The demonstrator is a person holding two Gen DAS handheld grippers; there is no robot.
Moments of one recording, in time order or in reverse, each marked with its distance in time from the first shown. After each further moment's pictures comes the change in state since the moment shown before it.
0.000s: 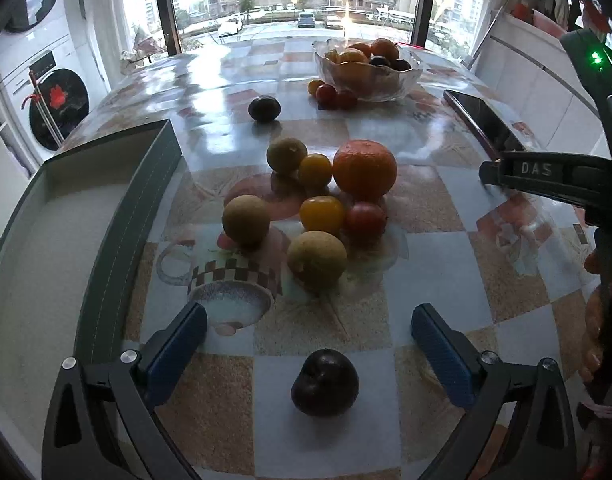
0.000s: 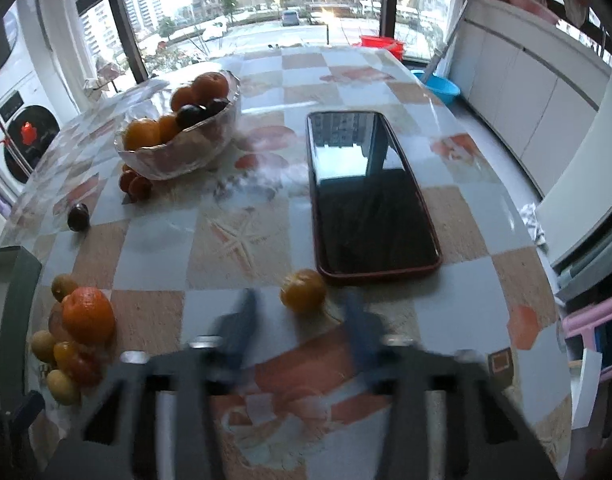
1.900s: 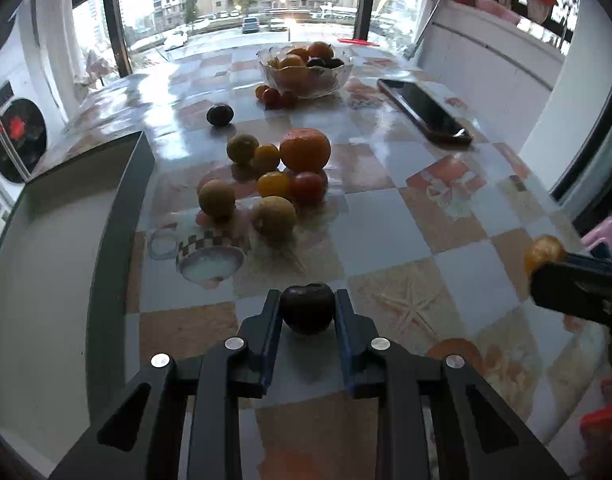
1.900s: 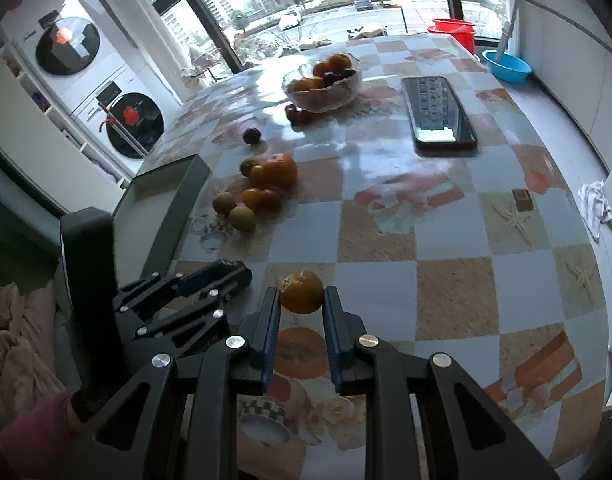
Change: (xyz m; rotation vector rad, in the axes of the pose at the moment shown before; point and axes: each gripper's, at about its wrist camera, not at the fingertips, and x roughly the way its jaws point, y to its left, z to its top) left arm -0.033 0.003 -0.020 0.126 -0.011 -0.167; right arm -0.126 0.023 -0.096 -0.044 0.066 0.357
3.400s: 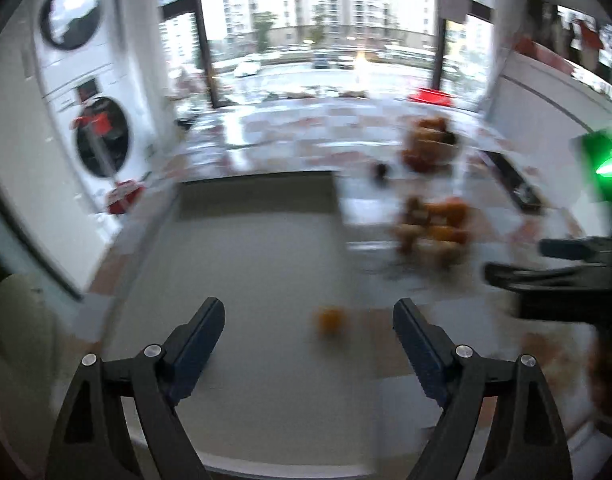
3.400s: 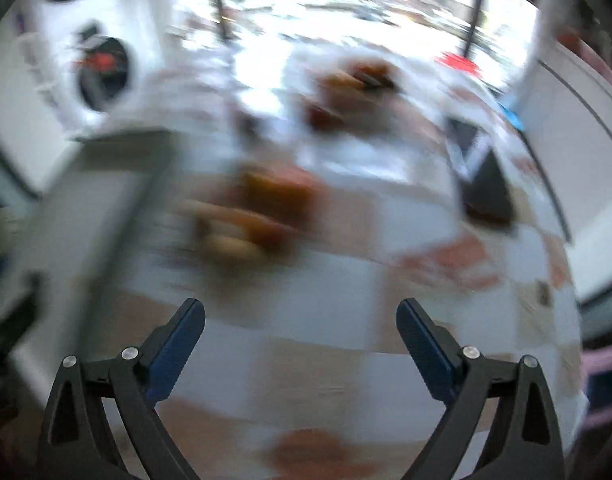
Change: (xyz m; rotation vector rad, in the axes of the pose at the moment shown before) left arm -0.077 0.088 -0.016 -0.098 -0.153 0.222; right arm 0.098 0.044 0.037 -0.163 0.056 -0.324
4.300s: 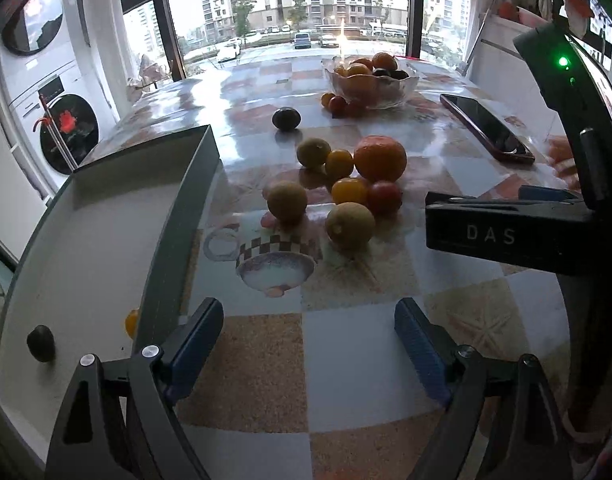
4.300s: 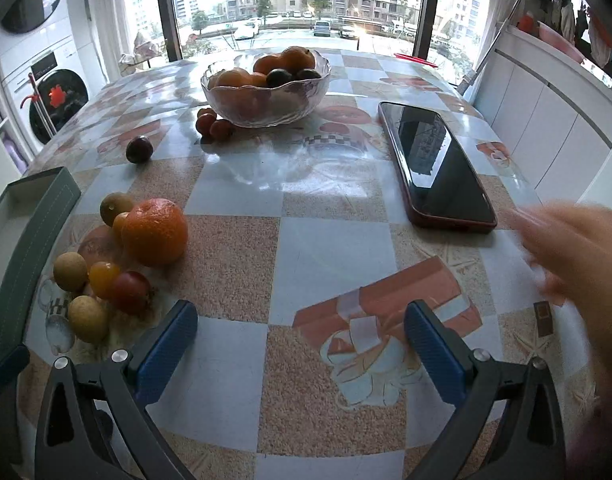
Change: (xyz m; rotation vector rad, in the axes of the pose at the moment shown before) left arm 0.075 -0.090 -0.008 0.040 0.081 -0.001; right arm 0.047 -0.036 0.016 0.085 -0.110 -0.054
